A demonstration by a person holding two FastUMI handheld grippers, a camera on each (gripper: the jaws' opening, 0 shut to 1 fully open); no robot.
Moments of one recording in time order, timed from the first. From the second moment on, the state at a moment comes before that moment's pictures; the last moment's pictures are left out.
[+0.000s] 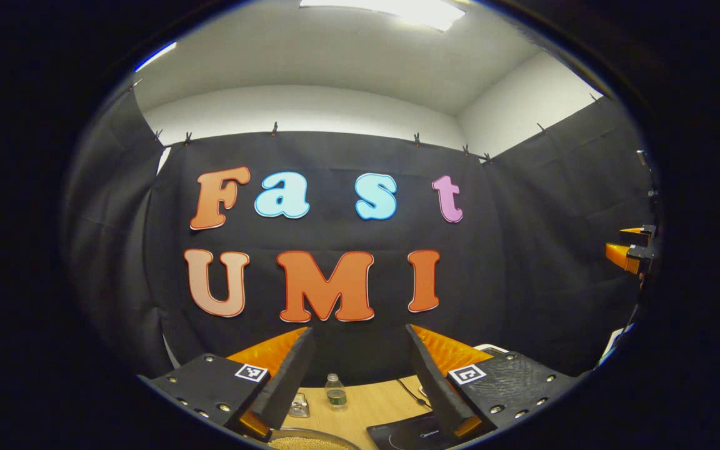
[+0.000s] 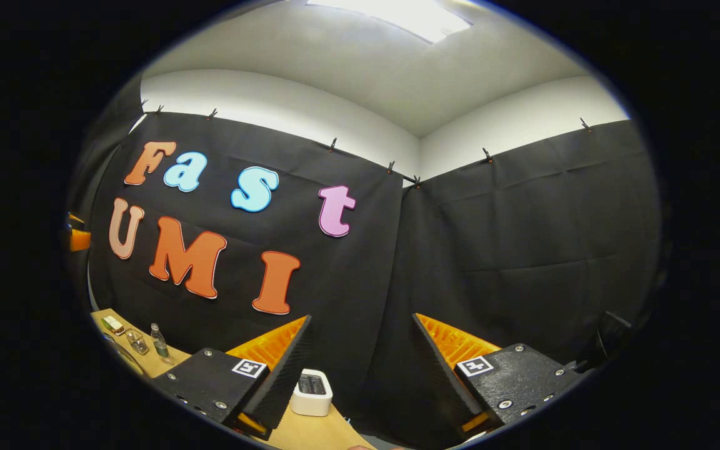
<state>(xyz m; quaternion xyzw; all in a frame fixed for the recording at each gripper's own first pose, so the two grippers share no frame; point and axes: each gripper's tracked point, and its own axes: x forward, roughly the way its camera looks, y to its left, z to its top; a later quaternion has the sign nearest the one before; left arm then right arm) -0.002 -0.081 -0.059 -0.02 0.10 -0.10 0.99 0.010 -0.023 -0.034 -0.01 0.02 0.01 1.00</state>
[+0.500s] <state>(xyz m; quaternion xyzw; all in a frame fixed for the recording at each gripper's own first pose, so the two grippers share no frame) -0.051 -0.125 -0.156 -0.02 0.28 -0.15 0.95 0.038 -0.037 -0.077 0.01 0.04 0.03 1.00</state>
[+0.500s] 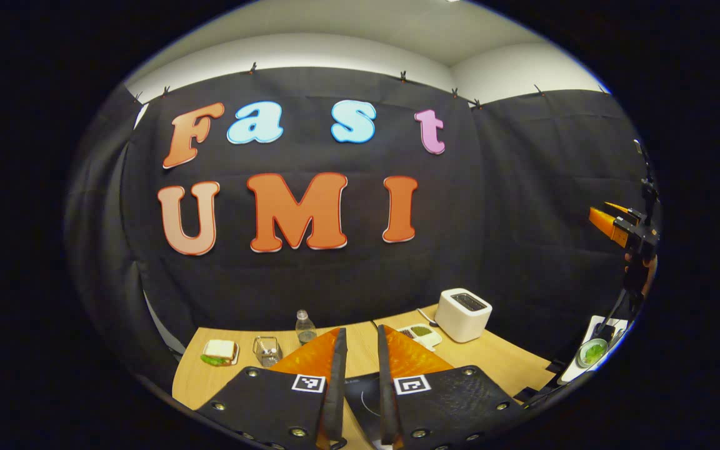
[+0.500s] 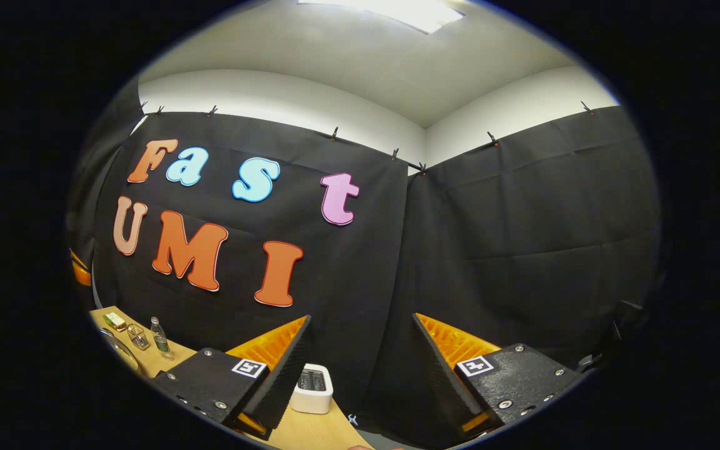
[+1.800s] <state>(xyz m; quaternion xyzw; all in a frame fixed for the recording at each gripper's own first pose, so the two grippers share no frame) -0.267 -0.040 -0.380 0.06 0.69 -0.09 0.72 0.040 -0.057 -0.137 0.05 0.11 0.03 0.99</state>
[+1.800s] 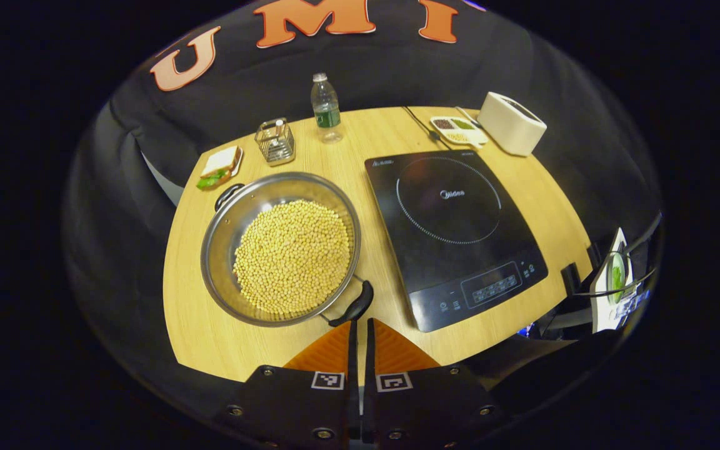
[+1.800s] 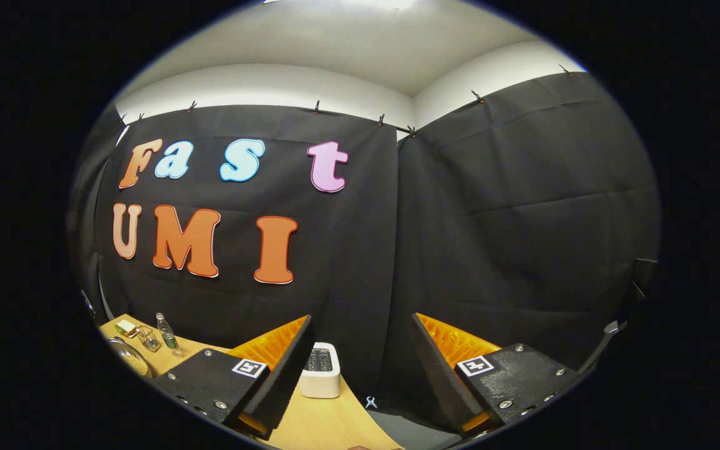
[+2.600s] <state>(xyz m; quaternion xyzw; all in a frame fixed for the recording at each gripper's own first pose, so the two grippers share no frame) -0.305 -0.014 -0.456 0.12 0.76 -0.15 0.62 -0.009 -0.071 -0.093 0.00 0.10 -0.04 0.99</state>
